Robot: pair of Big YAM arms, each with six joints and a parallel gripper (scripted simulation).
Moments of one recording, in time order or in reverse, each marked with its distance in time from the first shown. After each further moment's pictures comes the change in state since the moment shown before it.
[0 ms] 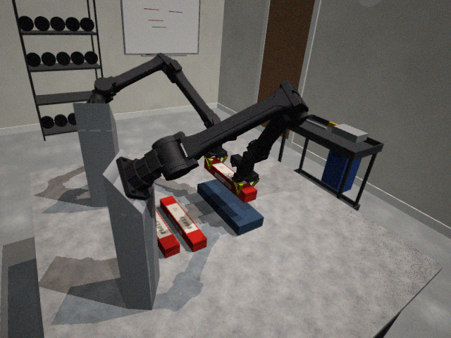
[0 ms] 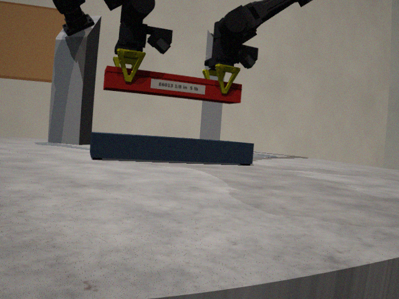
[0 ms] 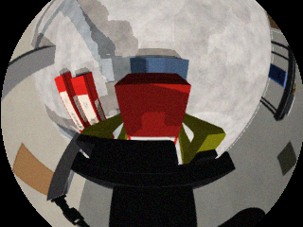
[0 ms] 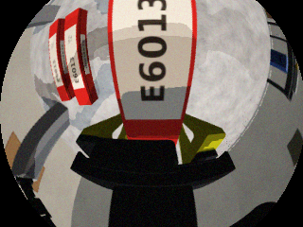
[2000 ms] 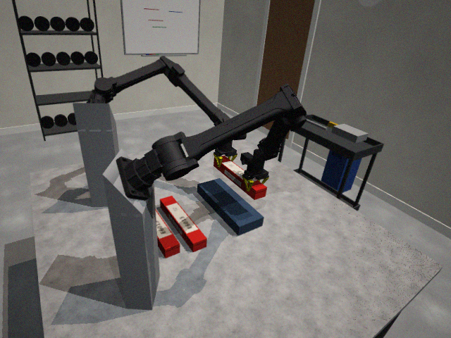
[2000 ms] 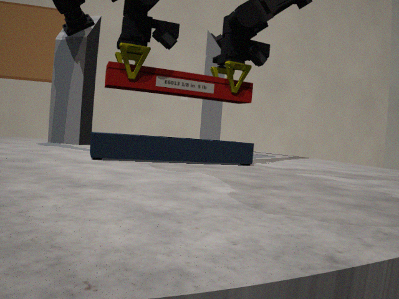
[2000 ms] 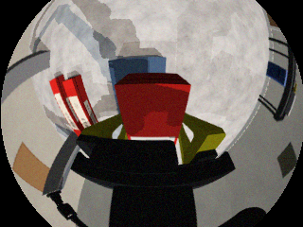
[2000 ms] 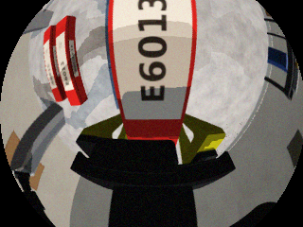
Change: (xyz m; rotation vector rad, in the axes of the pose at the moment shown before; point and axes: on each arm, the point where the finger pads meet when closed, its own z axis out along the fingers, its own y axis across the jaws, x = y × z) left arm 0.001 -0.061 0.002 -0.008 0.001 0.005; right arm 0.001 -0.059 0.001 -0.006 0.003 0.003
